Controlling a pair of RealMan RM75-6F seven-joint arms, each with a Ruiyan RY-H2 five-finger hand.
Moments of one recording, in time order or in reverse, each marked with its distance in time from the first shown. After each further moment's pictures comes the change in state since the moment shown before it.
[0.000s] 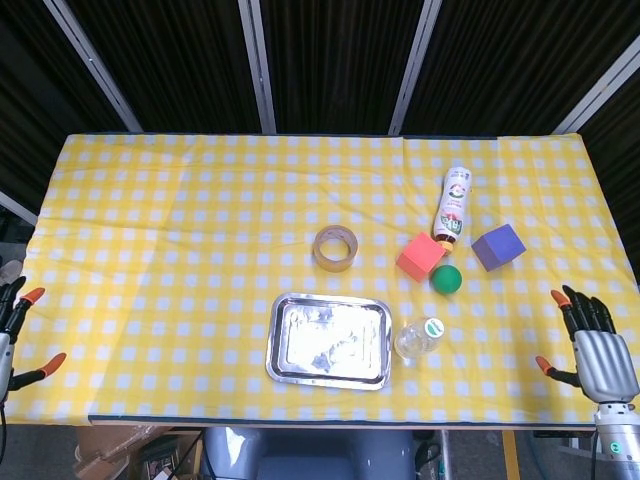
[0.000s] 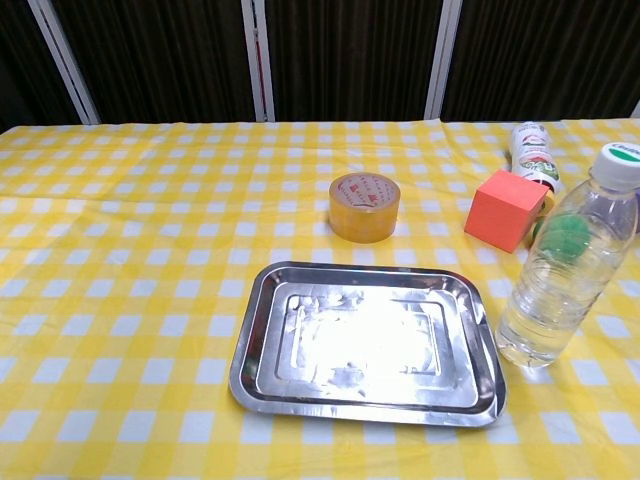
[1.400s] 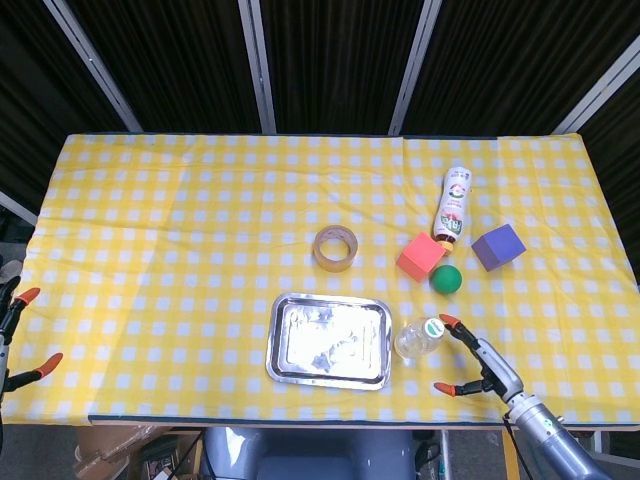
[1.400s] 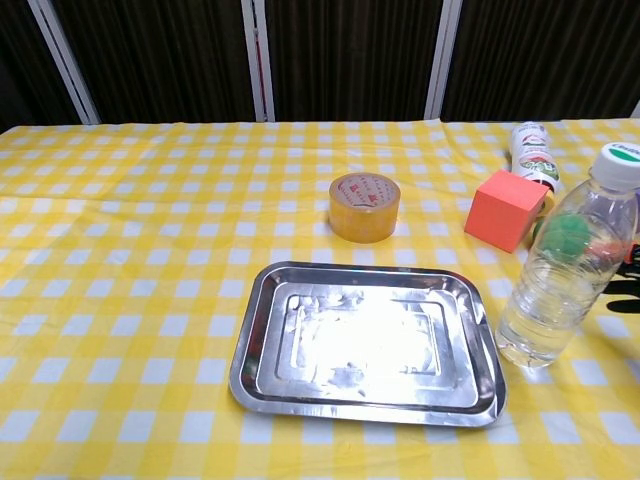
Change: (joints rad) left arm 0.004 0.010 -0.006 -0.001 -0.004 0.007 -0.024; right arm 0.236 -0.134 -0.148 0.066 -0.210 -0.304 1.073
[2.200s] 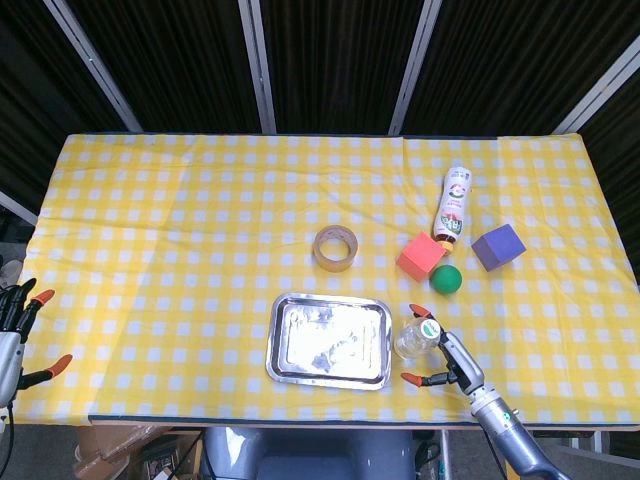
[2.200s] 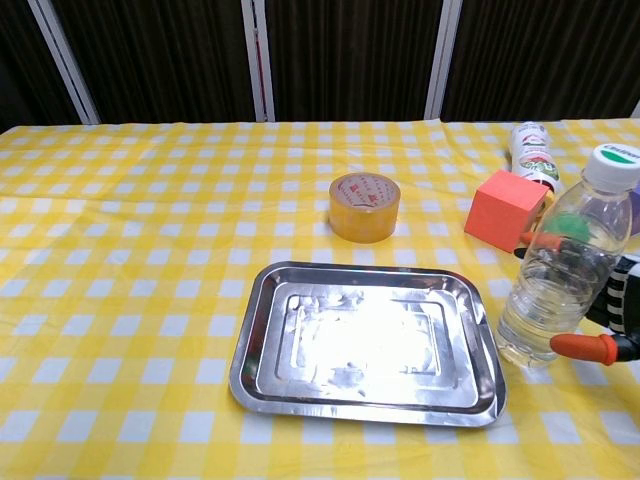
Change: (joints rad) left arm -0.018 -0.022 0.007 0.002 -0.017 -0.048 0.054; right arm 0.000 -0.269 0.027 0.173 0.012 0.113 0.023
